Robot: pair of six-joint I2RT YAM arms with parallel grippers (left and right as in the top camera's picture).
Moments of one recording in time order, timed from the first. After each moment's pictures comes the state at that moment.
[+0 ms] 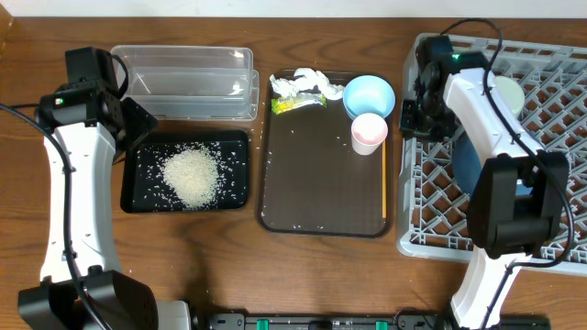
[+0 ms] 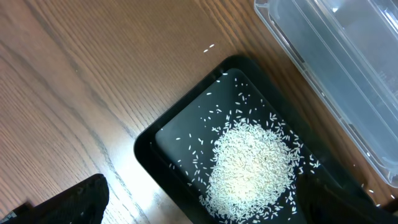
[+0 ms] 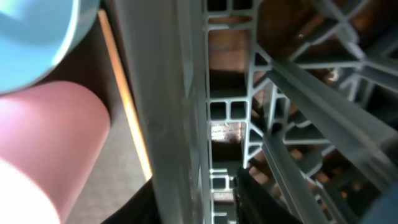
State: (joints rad) left arm 0.22 1.57 1.49 -1.18 -0.25 -0.64; right arm 0.12 2.07 1.67 -1.16 -0.03 0.29
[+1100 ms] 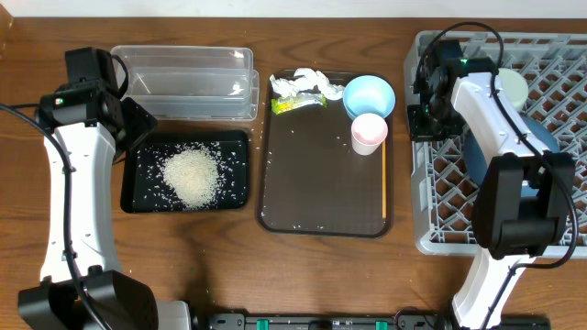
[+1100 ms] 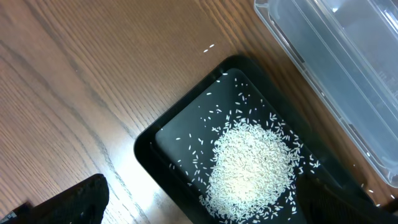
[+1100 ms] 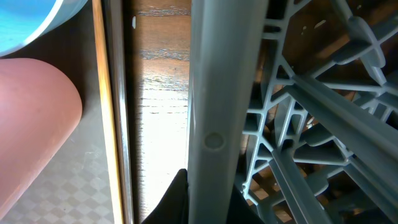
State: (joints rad) left arm 0.22 1.57 1.49 -1.18 -0.25 -0.64; right arm 0.08 2.06 1.64 -1.11 -0.03 0.05
